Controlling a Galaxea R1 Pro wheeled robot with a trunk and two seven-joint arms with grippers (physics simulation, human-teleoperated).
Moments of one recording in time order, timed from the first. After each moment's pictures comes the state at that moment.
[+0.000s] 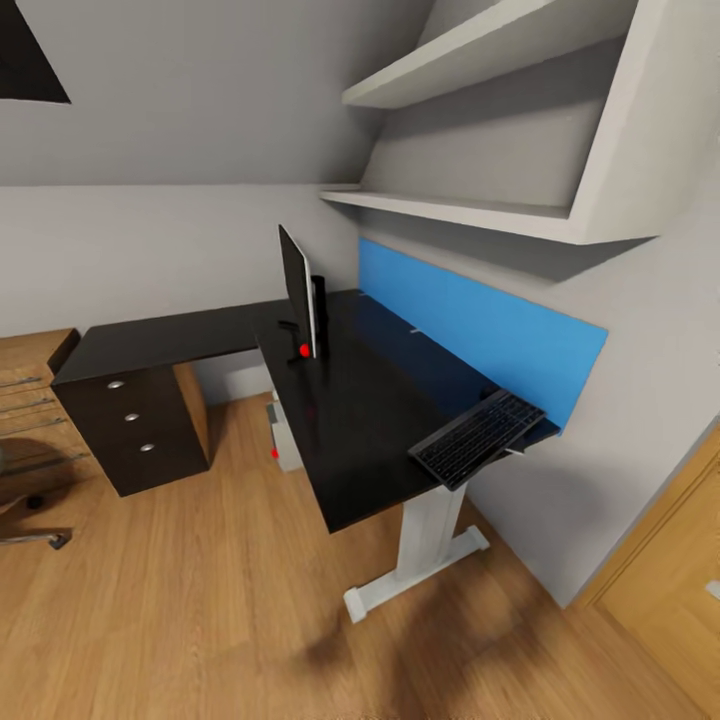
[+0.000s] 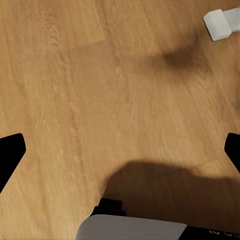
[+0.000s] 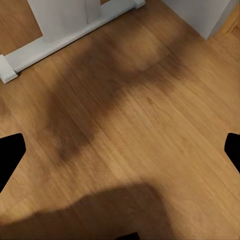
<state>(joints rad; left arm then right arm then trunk) -0.05 -0.04 -0.03 -0.27 0.11 -0.54 0.13 -0.17 0.02 -0.24 0.02 0.06 -0.83 -0.07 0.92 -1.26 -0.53</state>
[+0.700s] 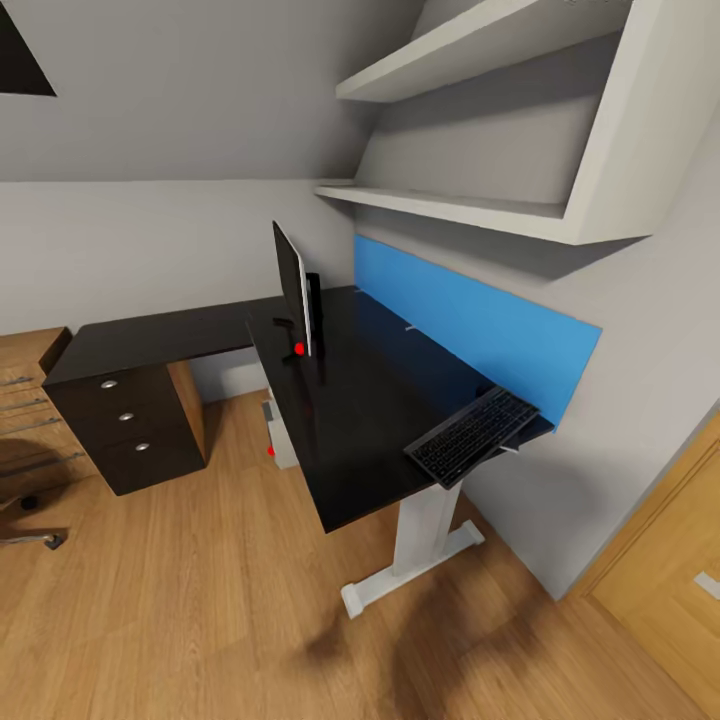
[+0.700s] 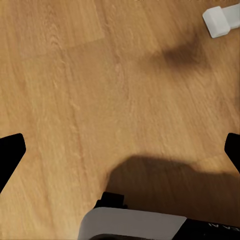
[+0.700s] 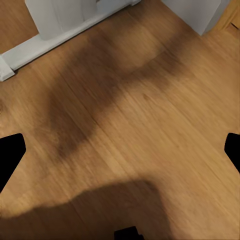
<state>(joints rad) -0.05 -0.04 -0.03 -0.27 0.11 -0.54 0.13 -0.17 0.02 -0.24 0.02 0.06 -0.83 -0.07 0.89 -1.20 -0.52</state>
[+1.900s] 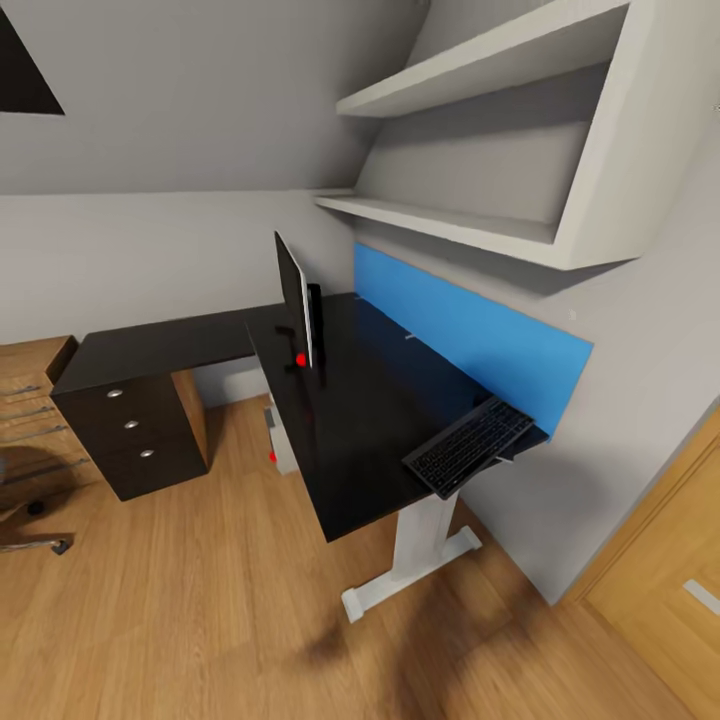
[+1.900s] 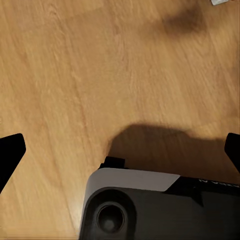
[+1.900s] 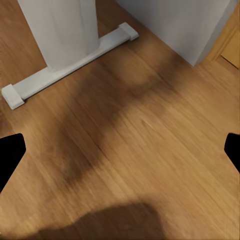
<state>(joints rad) -0.05 -0.04 -0.03 -0.28 0.11 -0.39 0.12 -0.17 0.02 -0.25 0.02 0.06 -0.93 -0.07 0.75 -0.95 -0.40</state>
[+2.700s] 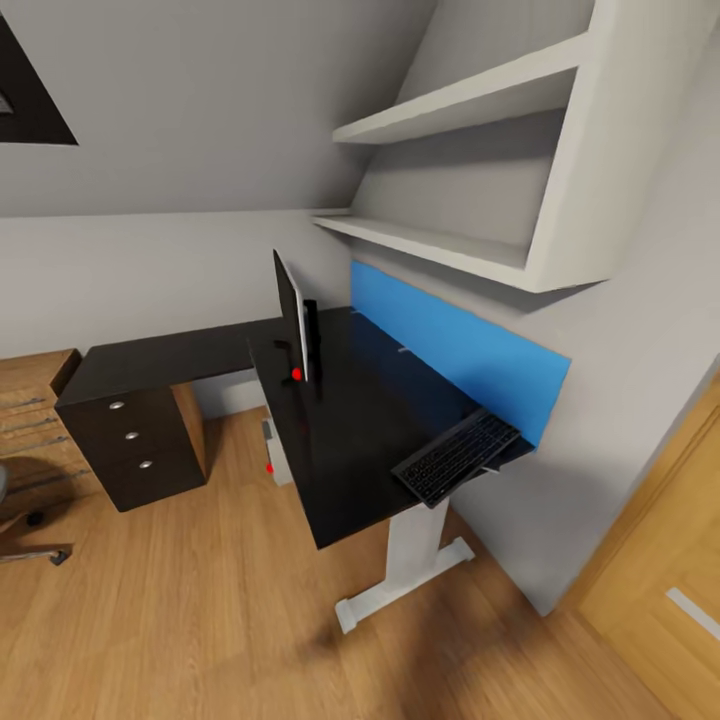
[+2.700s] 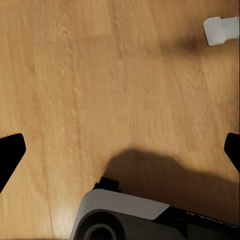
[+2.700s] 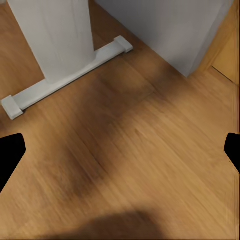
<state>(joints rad) -0.05 -0.04 -0.01 -0.33 0.22 -0.40 0.13 -0.17 0.02 -0.25 0.02 0.06 -0.93 -0.07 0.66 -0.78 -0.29</state>
